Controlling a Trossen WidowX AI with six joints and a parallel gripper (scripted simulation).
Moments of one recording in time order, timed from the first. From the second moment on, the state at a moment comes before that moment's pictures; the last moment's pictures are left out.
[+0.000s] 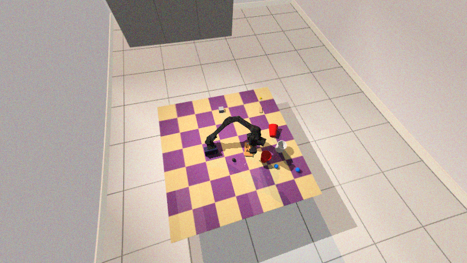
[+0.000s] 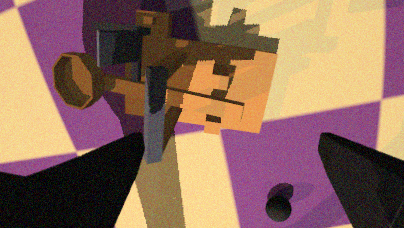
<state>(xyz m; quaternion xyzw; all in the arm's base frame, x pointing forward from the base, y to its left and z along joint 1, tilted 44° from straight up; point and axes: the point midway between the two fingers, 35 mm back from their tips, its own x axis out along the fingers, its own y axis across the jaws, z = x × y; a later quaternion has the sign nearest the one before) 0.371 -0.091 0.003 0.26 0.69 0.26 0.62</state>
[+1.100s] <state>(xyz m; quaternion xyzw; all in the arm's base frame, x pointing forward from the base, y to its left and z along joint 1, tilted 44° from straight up) 0.370 -0.093 0.005 0.55 0.72 -0.16 0.38</state>
